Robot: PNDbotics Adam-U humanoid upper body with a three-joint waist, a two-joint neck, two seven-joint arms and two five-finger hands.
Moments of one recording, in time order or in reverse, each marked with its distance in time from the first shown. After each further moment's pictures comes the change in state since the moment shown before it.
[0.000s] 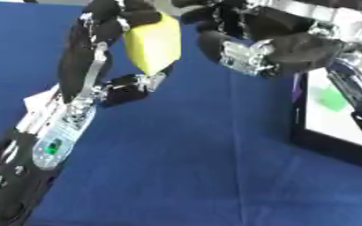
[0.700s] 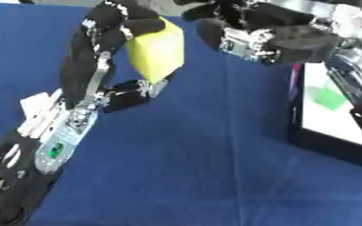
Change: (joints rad) left arm -0.011 0.001 -0.032 -0.001 -0.046 -0.027 0.054; right arm 0.004 -0.002 0.004 0.000 0.010 0.027 0.155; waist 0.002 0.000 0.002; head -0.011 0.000
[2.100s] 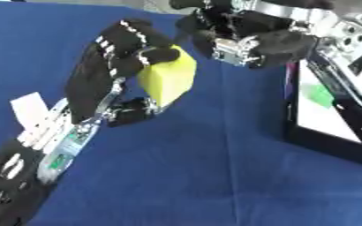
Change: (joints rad) left arm -0.007 0.004 -0.069 0.006 -0.105 -0.018 0.037; right arm 0.004 -0.005 -0.008 0.100 0.028 -0.096 0.002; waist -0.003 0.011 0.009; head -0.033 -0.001
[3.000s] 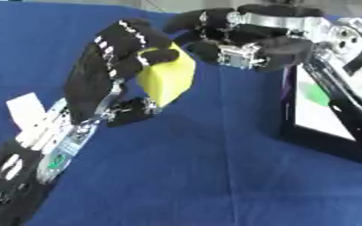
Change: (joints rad) left arm -0.009 -0.004 -0.012 0.005 -0.031 0.006 0.011; right arm 0.008 -0.002 -0.005 0.057 -0.058 -0.054 0.181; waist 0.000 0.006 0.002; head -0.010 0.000
